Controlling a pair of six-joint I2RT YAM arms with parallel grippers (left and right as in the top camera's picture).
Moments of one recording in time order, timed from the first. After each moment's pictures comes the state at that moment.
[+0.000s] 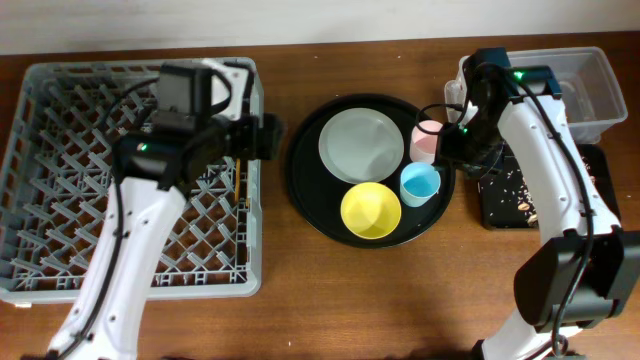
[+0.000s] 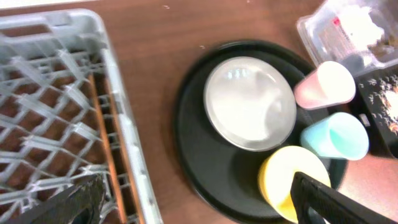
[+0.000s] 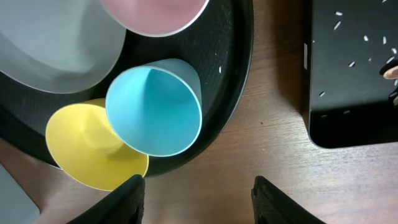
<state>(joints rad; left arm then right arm) -0.24 1.52 1.52 -0.83 0.22 -0.06 0.04 1.84 1.72 -1.41 -0.10 0.31</state>
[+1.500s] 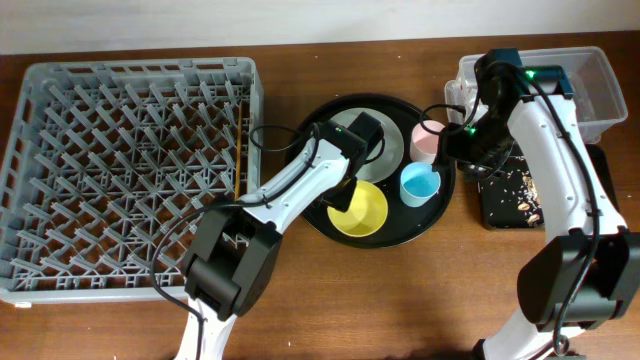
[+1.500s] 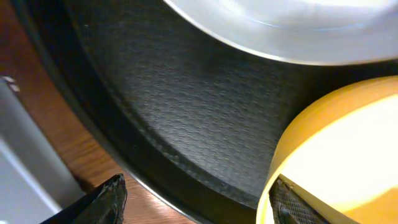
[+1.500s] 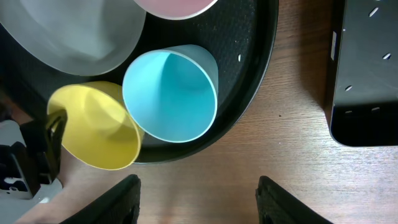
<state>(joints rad) -0.68 2.19 1.76 -1.14 -0.26 -0.26 0.01 1.84 1.72 -1.43 -0.21 0.25</state>
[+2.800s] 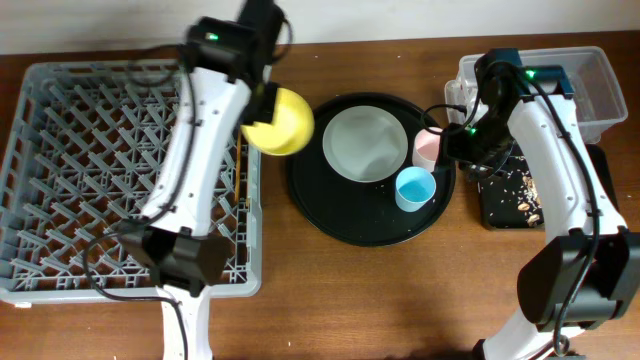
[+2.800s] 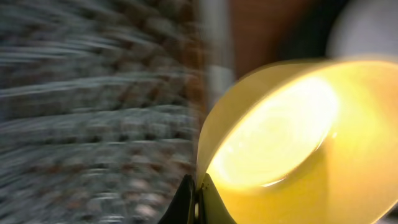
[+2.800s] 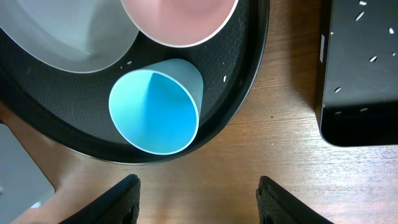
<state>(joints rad) -0.33 2.20 2.54 -1.68 -0.25 -0.17 0.01 1.84 1.72 -1.43 -0.18 0.25</state>
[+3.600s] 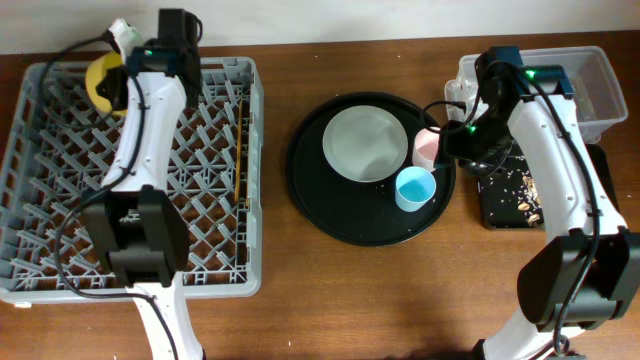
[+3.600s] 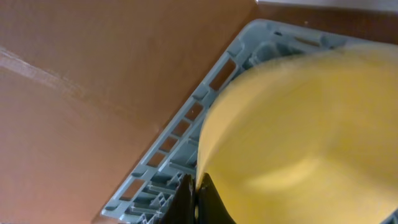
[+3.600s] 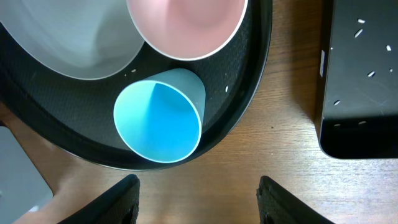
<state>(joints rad) -0.05 2.20 2.07 -1.01 -1.16 -0.34 0.01 1.84 1.72 -1.41 -0.18 0.23</state>
